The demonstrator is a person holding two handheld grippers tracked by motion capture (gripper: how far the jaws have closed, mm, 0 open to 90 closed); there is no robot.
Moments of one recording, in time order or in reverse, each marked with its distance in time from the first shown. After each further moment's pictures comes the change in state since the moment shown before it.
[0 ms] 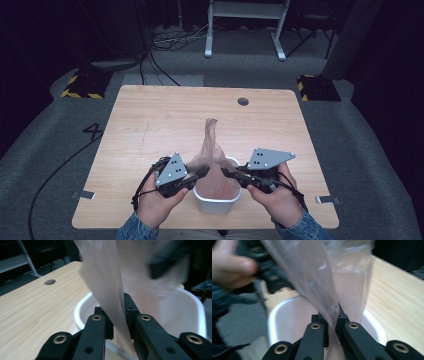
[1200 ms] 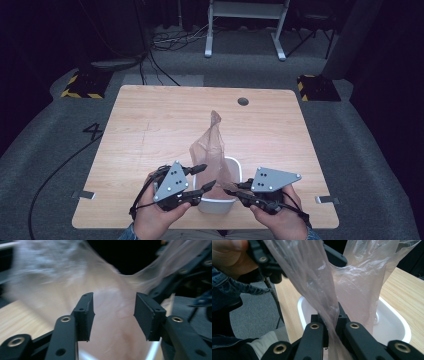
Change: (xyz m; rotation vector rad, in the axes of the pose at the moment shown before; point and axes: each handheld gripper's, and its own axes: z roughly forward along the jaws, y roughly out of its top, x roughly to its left) left arm -0.037 0.021 -0.013 -0.028 -0.024 0.060; right arm 0.030 -0.016 -0.011 -0.028 0.010 -0.051
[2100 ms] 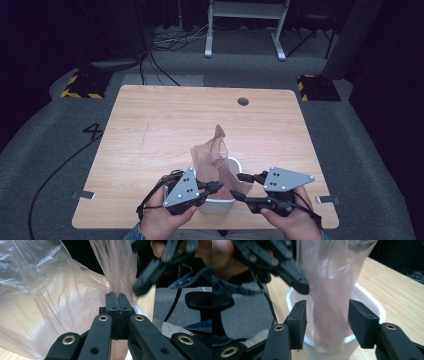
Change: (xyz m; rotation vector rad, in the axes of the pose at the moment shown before) left arm -0.010 0.003 0.005 0.027 -0.106 0.078; right arm -0.010 -0.010 -0.022 -0.018 -0.053 0.027
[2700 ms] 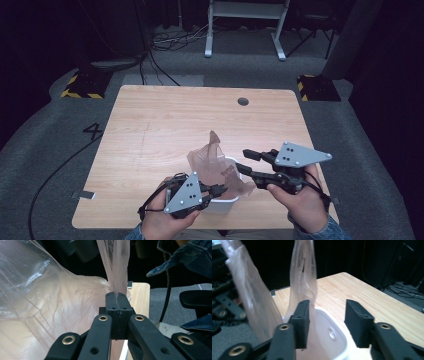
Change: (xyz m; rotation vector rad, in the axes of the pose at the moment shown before) left arm -0.007 0.009 0.000 -0.022 -0.034 0.066; right arm -0.023 0.046 -0.009 -0.089 -0.073 0.022
